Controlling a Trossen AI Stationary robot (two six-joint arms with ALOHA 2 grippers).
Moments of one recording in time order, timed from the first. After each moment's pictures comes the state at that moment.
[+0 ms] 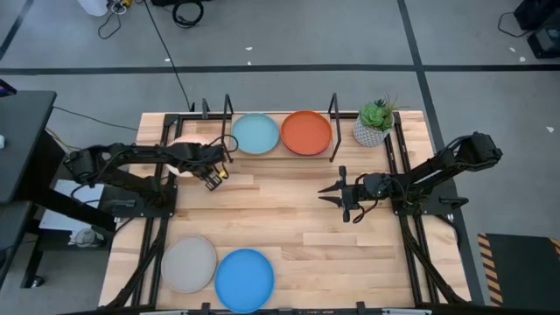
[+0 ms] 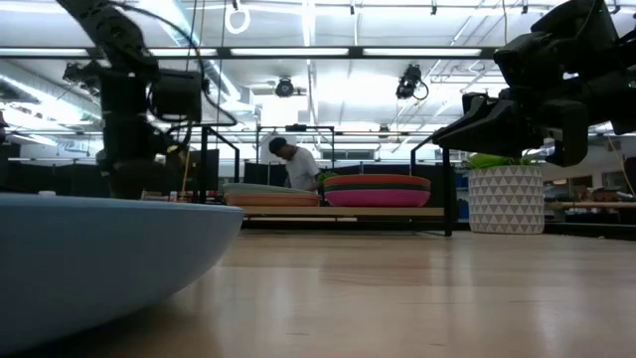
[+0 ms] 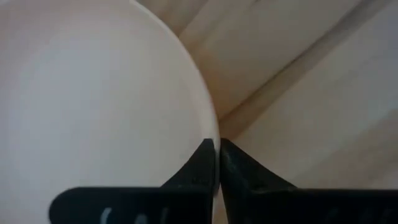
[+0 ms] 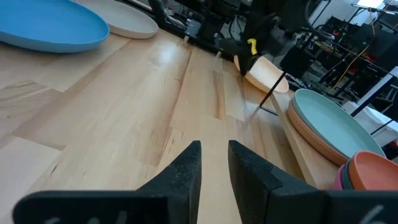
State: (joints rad) left arm 0.40 1.31 0.60 -0.73 -0.29 -0.34; right arm 0.13 1.28 0.14 0.92 0.16 -0.40
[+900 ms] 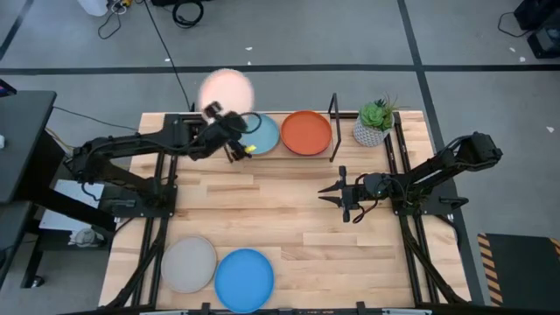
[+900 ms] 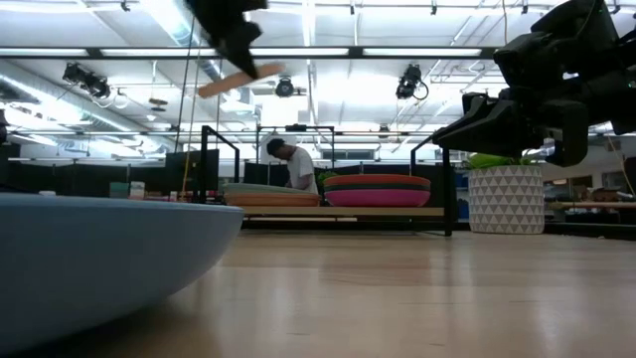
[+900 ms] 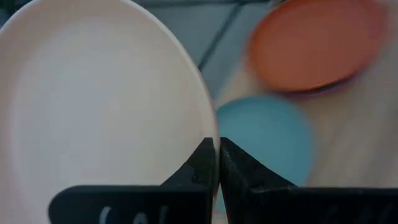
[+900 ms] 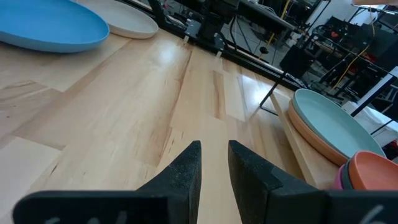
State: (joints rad) left arm 0.19 1.33 1.25 -0.68 -0.71 0.09; right arm 0.13 1.28 0.14 0.92 0.16 -0.40
